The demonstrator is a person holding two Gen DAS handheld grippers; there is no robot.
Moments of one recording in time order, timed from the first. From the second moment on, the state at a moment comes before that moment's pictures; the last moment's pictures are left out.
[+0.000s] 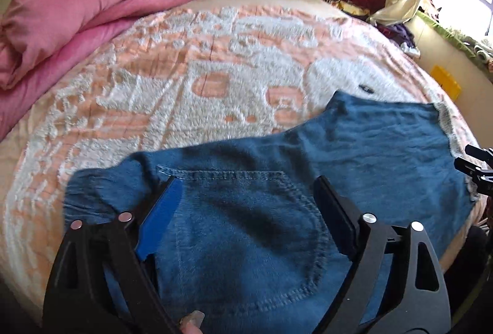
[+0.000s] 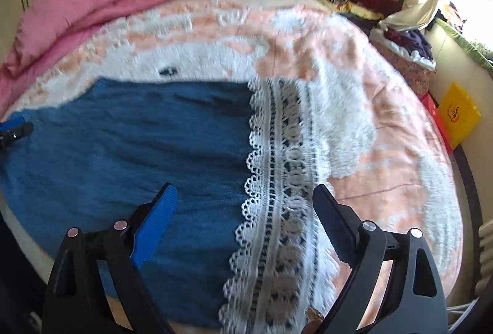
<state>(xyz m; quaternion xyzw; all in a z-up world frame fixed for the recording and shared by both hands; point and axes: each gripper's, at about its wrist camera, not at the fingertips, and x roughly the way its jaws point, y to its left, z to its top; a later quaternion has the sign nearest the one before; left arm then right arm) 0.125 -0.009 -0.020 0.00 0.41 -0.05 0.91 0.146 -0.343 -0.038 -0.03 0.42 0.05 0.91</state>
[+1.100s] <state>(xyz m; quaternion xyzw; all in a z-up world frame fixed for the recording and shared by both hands) 0.058 -0.046 -0.057 0.10 0.46 -0.07 0.88 0.093 -0.309 -0.057 -0.03 0.46 0.05 0.88</state>
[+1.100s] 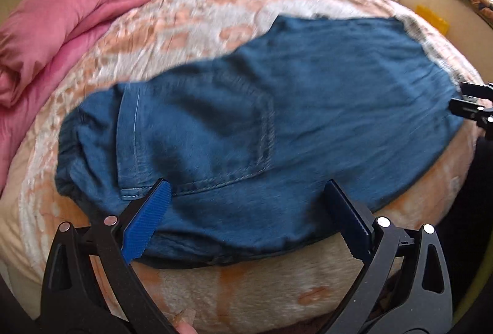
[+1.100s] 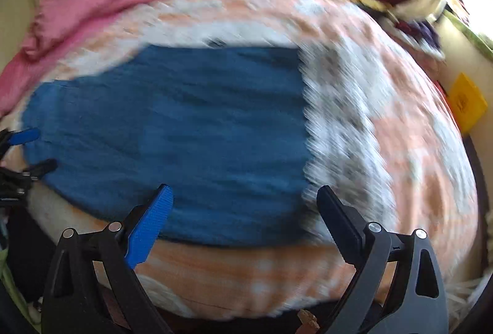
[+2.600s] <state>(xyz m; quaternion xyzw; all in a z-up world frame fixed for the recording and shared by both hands) 0.126 -0.178 0.036 0.11 0.38 -0.22 0.89 0.028 -0.403 0.014 0.11 0.35 -0.01 0.93</state>
